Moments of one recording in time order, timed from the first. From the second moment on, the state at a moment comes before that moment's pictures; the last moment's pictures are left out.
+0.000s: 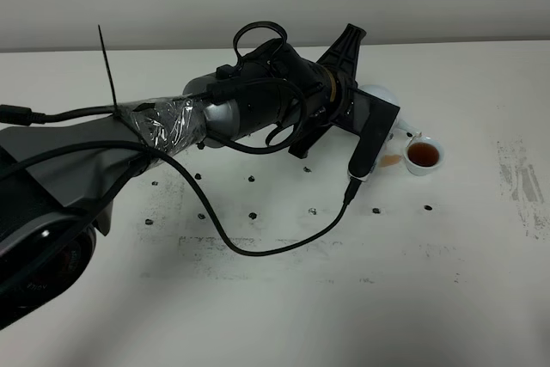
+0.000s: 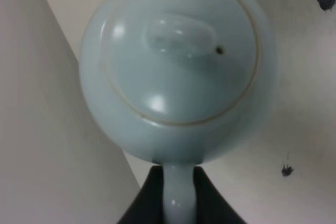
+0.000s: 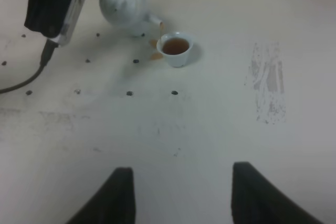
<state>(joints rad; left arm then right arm) -0.73 2.26 -1.79 0.40 0.35 1.18 -0.08 -0.01 -0.52 0.20 1.11 -0.07</state>
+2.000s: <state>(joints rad) -0.84 2.23 -1.80 0.11 0.69 0.86 -0.08 -0.01 -0.52 0.20 1.11 -0.07</state>
